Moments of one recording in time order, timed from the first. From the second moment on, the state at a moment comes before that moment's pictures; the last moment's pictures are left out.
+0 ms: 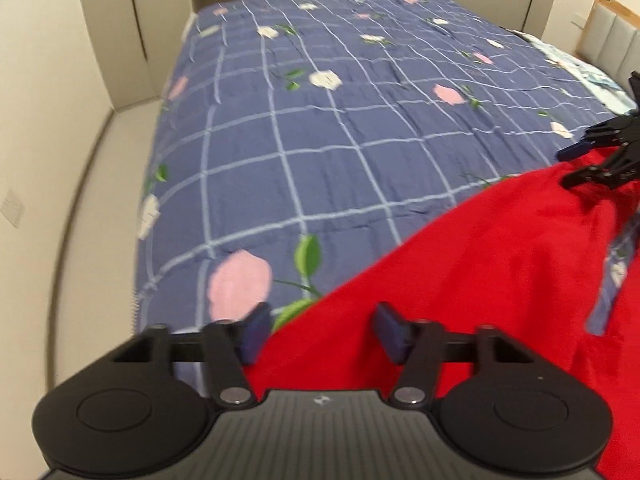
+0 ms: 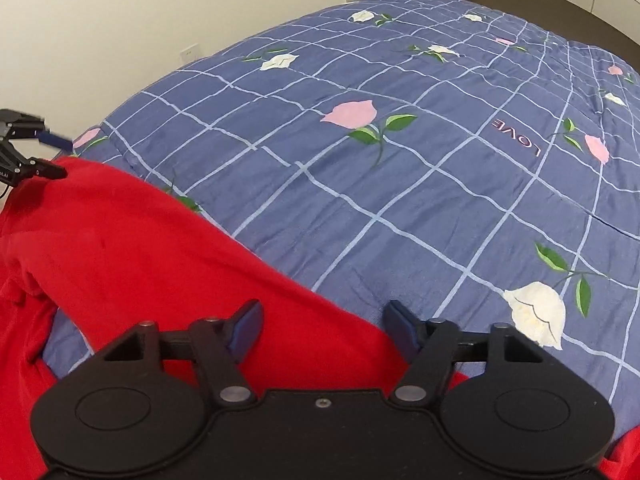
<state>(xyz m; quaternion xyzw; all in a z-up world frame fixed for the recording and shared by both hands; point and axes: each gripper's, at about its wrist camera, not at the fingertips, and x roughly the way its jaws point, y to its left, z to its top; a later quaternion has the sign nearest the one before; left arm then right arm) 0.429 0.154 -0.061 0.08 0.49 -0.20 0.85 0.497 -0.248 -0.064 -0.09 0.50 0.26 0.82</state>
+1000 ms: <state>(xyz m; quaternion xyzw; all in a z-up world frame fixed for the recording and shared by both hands) 0.202 0.111 0.047 0.08 0.34 -0.16 0.92 0.259 -0.266 0.047 -0.13 0.34 0.22 0.91</state>
